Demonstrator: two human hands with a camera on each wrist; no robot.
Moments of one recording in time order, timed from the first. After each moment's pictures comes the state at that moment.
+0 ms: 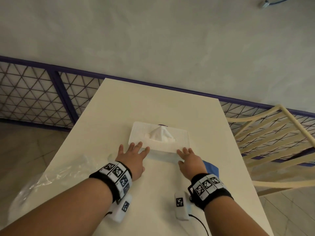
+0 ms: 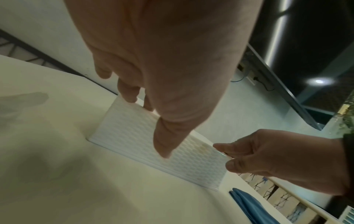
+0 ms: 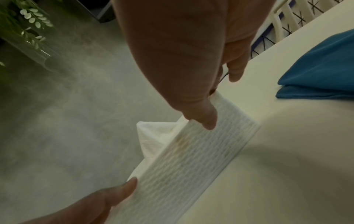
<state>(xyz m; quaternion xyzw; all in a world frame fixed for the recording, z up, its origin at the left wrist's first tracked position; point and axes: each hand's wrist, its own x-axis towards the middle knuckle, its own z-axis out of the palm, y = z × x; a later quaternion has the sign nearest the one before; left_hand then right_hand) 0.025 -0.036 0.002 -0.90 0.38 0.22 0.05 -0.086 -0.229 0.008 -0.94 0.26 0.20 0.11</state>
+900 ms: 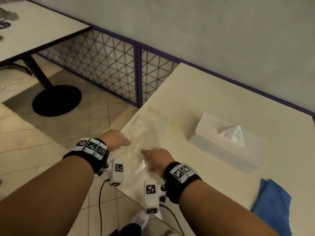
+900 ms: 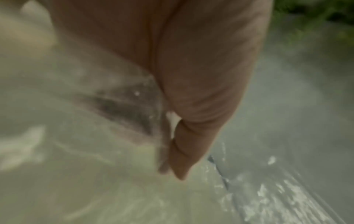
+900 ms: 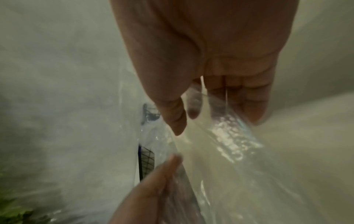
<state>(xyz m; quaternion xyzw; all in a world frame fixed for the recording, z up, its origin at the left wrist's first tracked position) 0.066 0.217 -0.011 -0.90 -0.06 0.31 -0.29 -0.003 0.038 -0.026 -0.70 0.25 0.29 0.60</state>
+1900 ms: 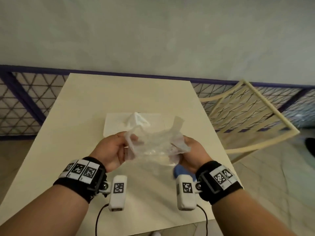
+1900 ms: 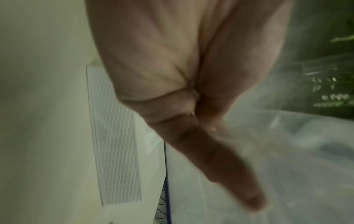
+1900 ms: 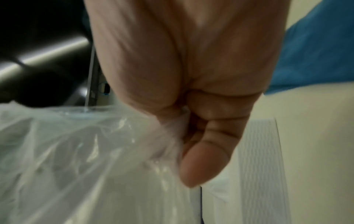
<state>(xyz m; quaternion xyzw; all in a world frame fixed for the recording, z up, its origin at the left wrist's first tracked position) -0.005 -0.032 0.048 -0.53 0.06 0.49 -0.69 -0.159 -0.204 0.066 -0.52 0.29 -0.07 0.80</state>
